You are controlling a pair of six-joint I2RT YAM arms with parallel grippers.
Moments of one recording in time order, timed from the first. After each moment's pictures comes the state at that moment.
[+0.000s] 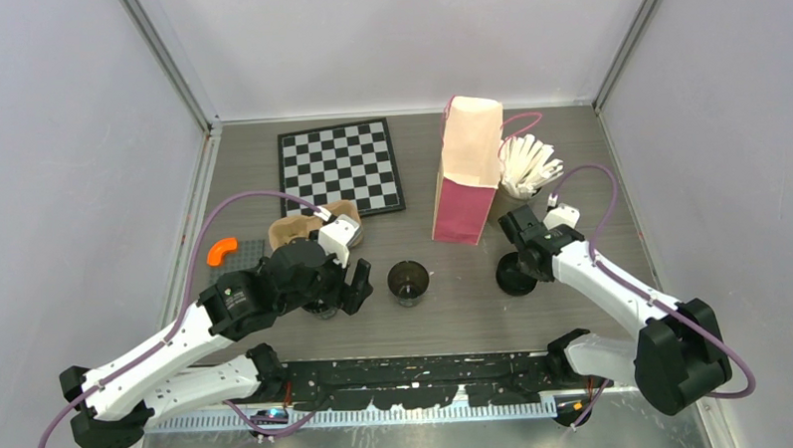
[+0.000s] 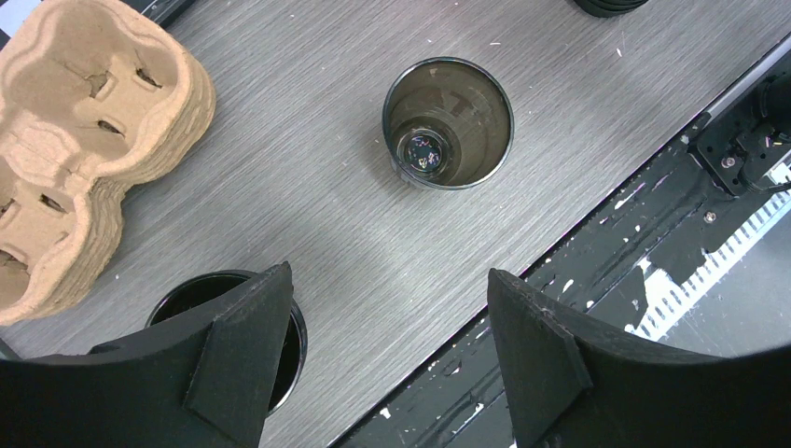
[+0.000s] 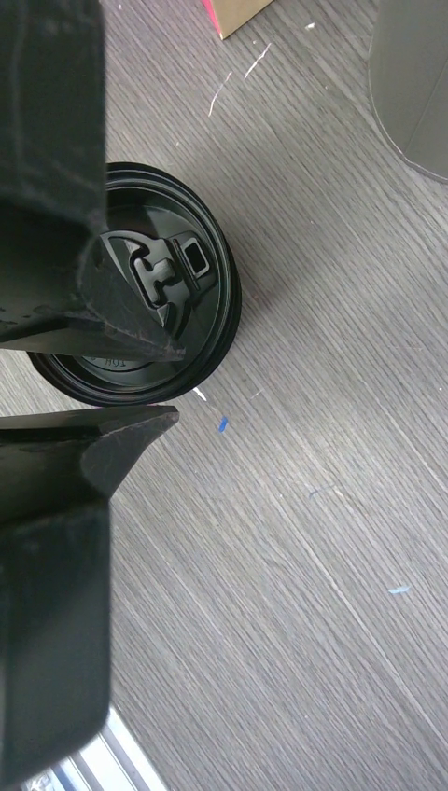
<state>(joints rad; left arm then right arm) -1.01 0.79 0.92 -0.74 -0.17 -0.28 0.41 1.16 0.70 -0.82 0.60 0.92</state>
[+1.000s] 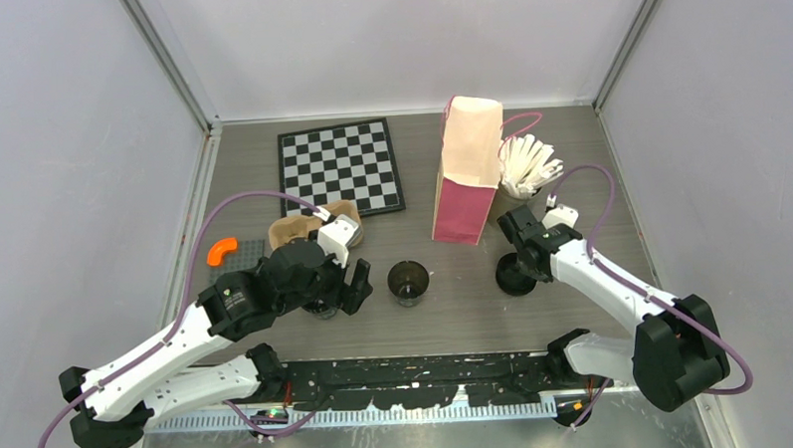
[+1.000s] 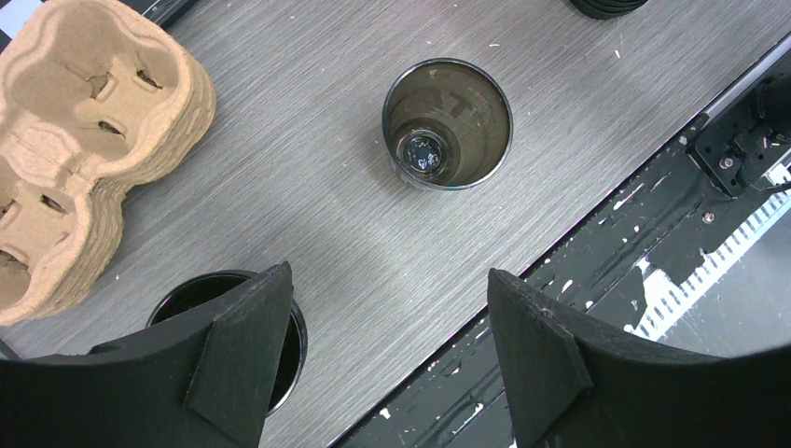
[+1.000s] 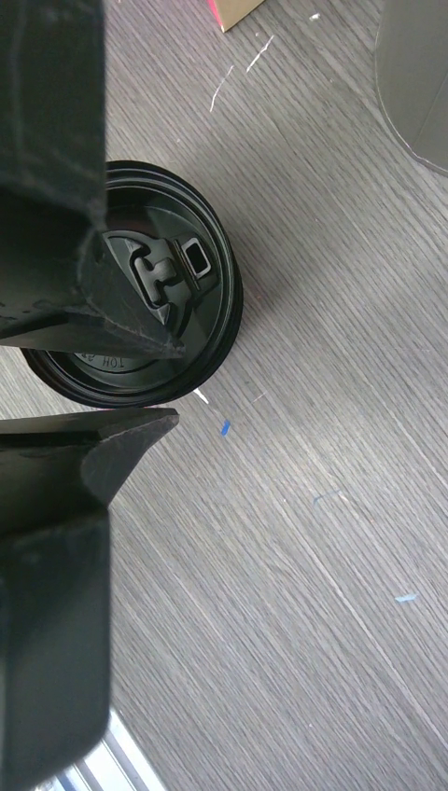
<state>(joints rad) -1.01 0.79 0.92 -0.74 -0.17 -0.28 0.41 1.18 0.70 -0.81 0.59 0.92</state>
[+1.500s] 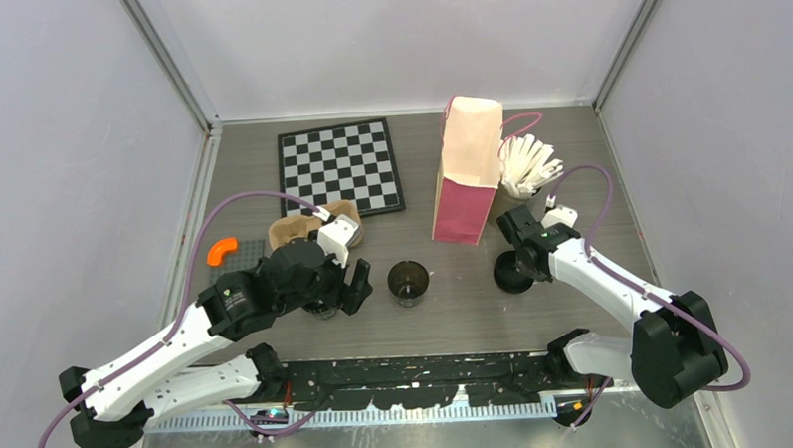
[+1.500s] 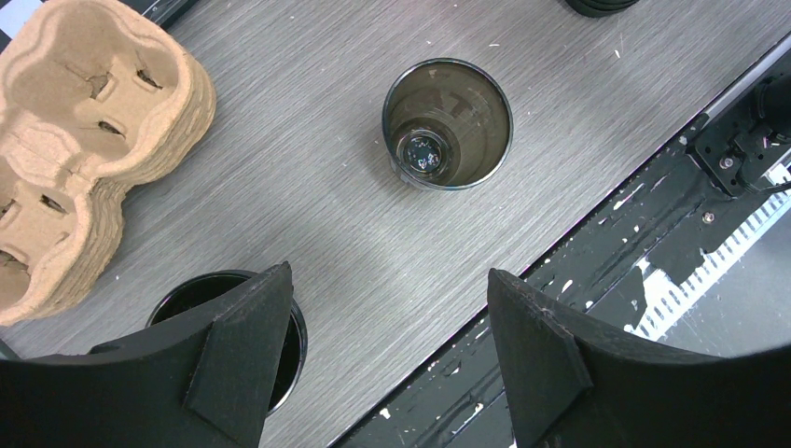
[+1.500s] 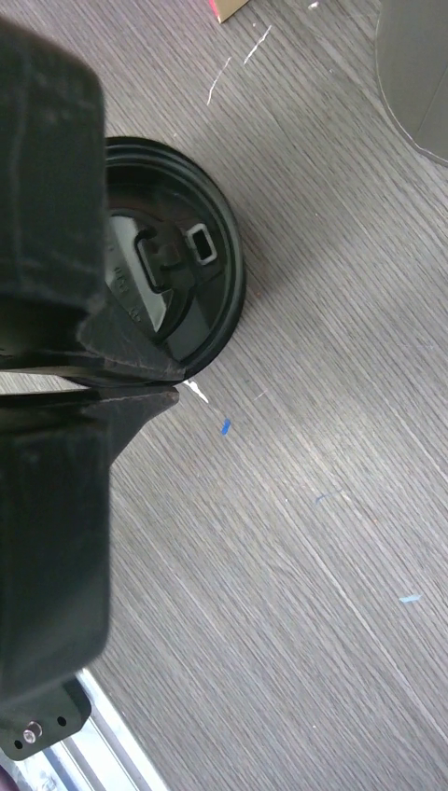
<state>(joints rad) -1.01 0.79 0.92 -0.74 -0.17 -0.28 0.41 1.20 0.70 -0.81 0.59 0.93</state>
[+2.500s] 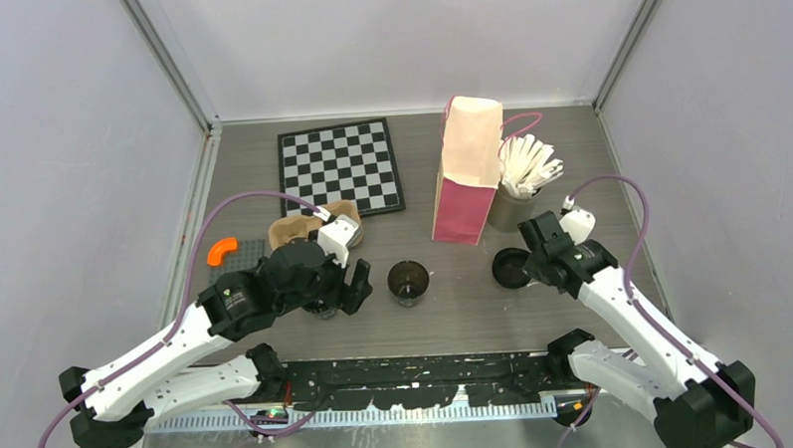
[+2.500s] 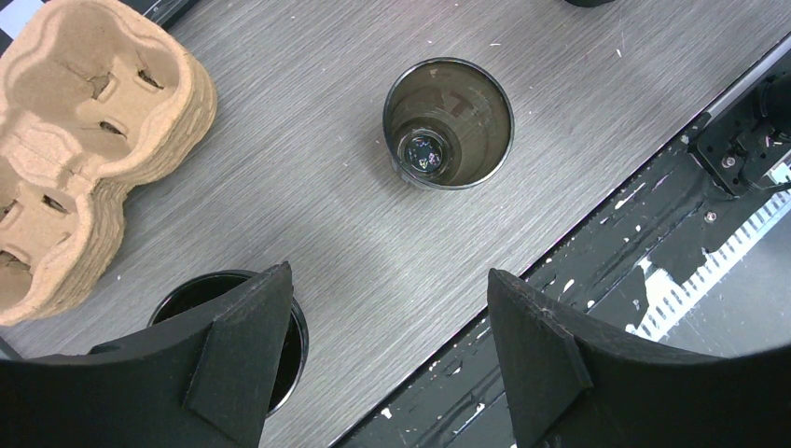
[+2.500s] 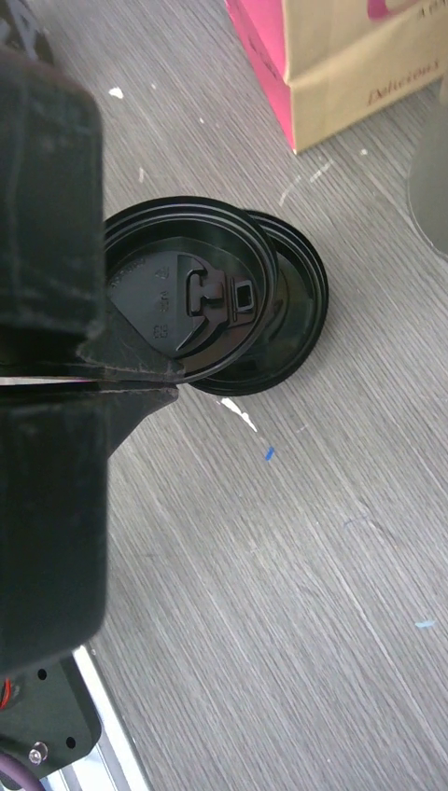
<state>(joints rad) -1.01 0.79 0.92 -0.74 -0.18 -0.28 0.41 0.93 0.71 -0.90 0.49 0.91</state>
